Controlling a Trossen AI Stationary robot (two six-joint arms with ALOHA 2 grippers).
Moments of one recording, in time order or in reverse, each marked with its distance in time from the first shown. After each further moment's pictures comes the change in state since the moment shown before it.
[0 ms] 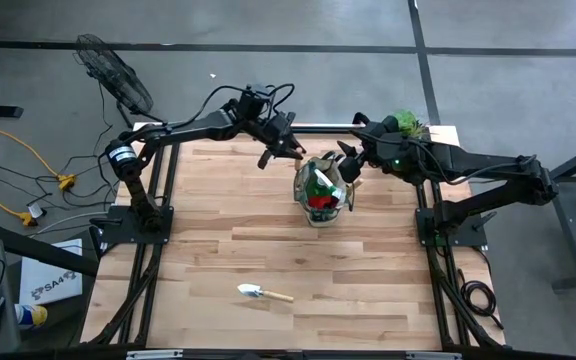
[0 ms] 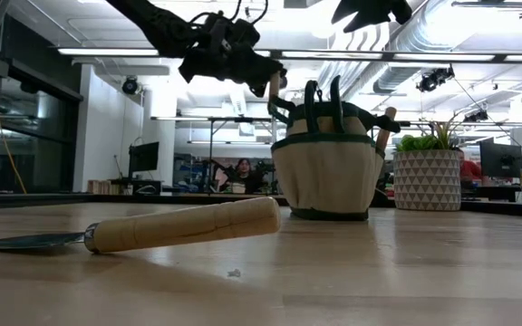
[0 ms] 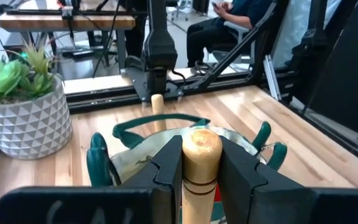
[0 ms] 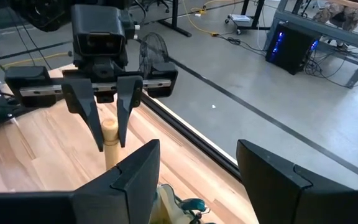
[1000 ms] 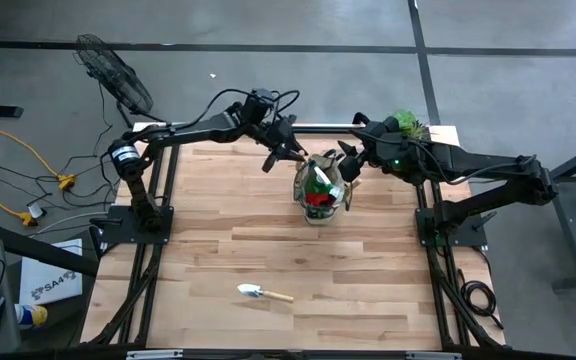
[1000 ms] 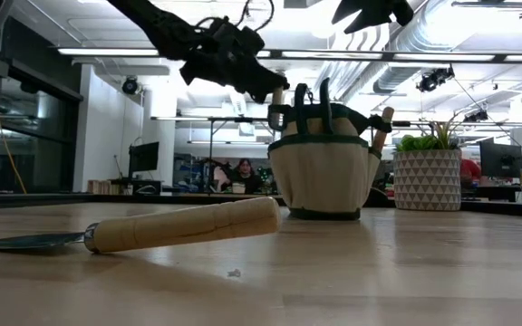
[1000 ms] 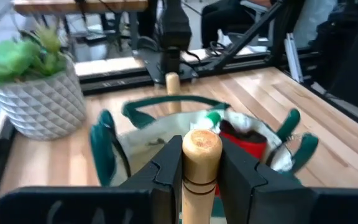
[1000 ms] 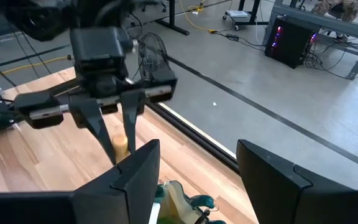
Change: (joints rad) left arm -0.021 0.020 0.000 -0.046 -0.101 0.069; right arm -0.001 0.000 0.000 -0.007 0.005 0.048
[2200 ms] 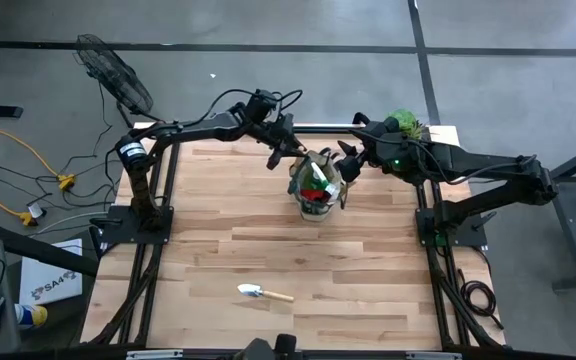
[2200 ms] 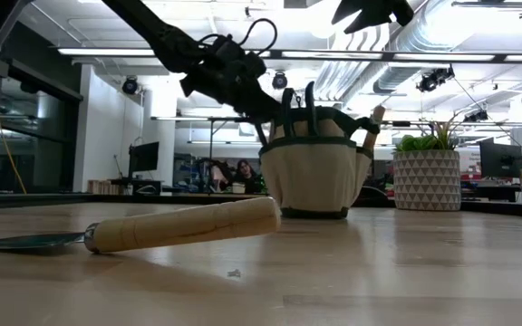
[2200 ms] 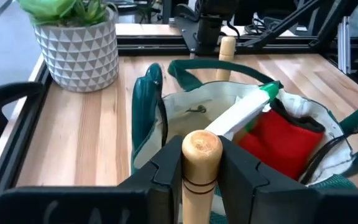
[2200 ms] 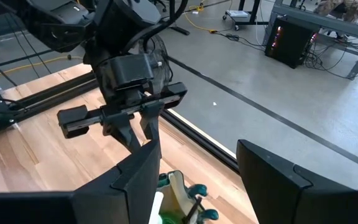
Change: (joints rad) left arm 0.041 0.066 0.000 -0.025 -0.125 -0.028; right arm 0.000 0.000 0.000 -0.001 -0.001 0.000
